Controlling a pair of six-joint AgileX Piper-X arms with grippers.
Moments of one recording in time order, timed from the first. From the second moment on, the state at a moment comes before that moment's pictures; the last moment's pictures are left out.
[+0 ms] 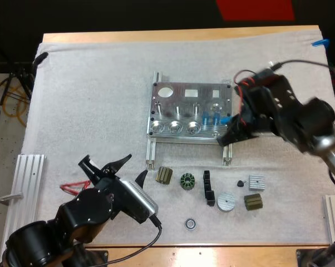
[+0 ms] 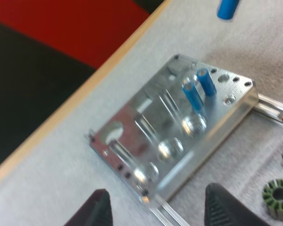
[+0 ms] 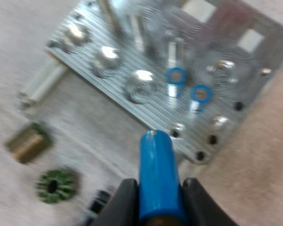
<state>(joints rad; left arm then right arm) -0.99 0.56 -0.81 0.88 -0.43 -1.59 0.60 1.38 -1.41 1.15 -0.03 -1.89</state>
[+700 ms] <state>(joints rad) -0.99 0.54 -0.79 0.88 -0.39 -1.72 0.60 1.78 -1.53 1.21 0.17 -2.10</state>
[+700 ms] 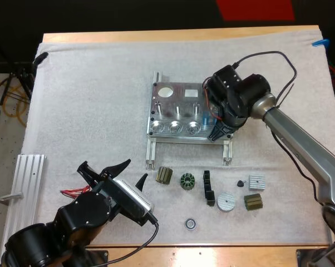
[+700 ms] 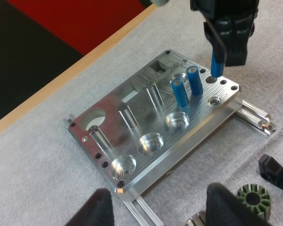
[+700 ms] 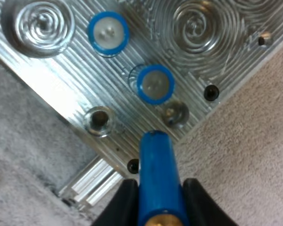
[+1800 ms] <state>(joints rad) -0.99 0.54 -0.79 0.88 -0.39 -1.72 0.54 1.82 -1.54 1.13 0.13 -2.12</state>
